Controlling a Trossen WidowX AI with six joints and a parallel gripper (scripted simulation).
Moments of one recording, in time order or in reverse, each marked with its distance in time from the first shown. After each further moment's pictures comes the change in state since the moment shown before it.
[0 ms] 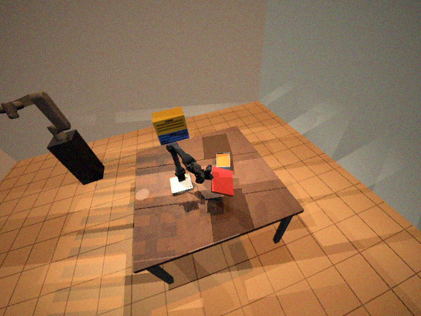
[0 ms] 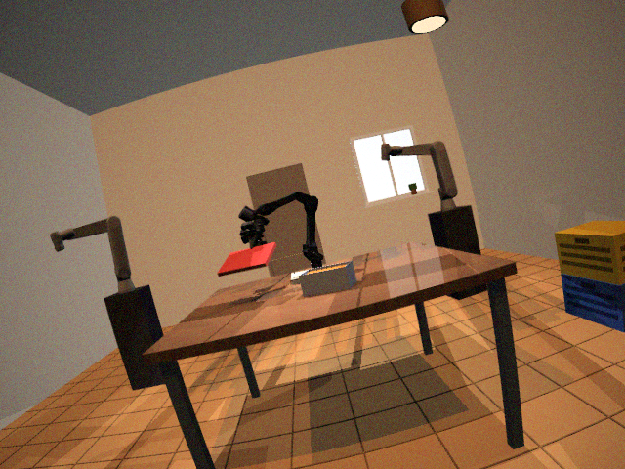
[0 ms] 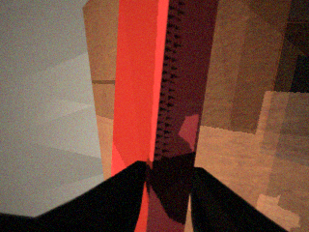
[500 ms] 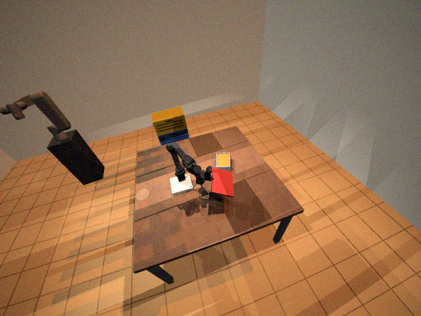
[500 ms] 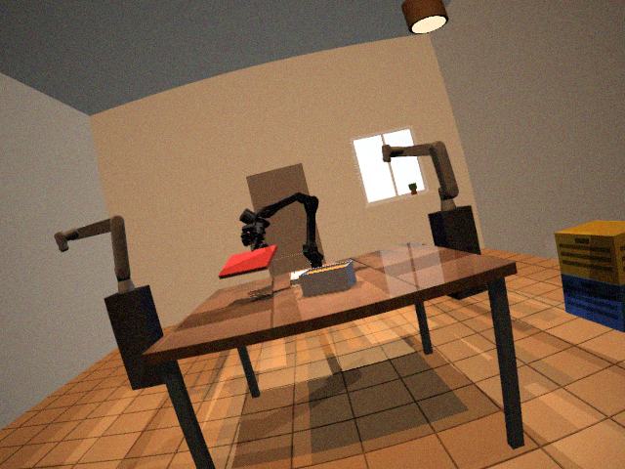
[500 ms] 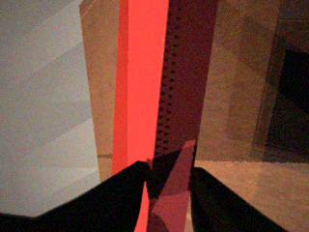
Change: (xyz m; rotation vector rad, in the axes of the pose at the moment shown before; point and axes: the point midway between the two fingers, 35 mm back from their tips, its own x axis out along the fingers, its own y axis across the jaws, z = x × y) arm 0.008 -0.010 -0.001 -0.005 0.002 0.002
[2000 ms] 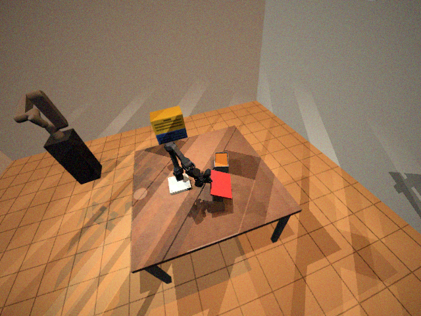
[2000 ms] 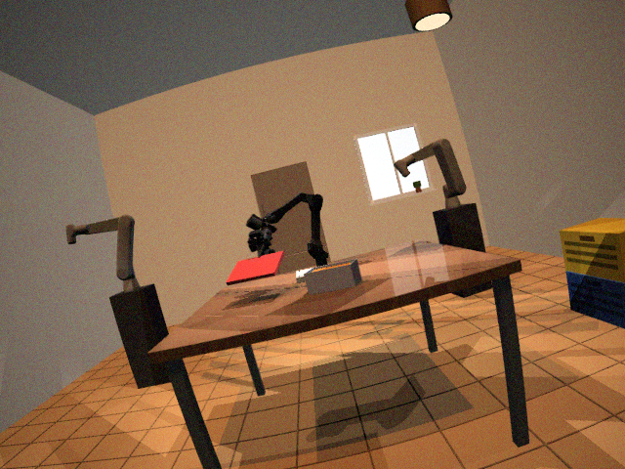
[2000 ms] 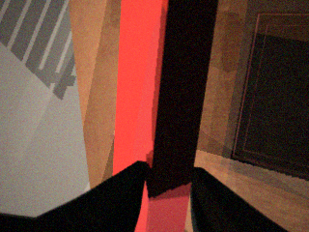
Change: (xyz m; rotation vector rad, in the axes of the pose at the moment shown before) arm 0.023 -0.027 -0.001 -0.004 0.004 0.004
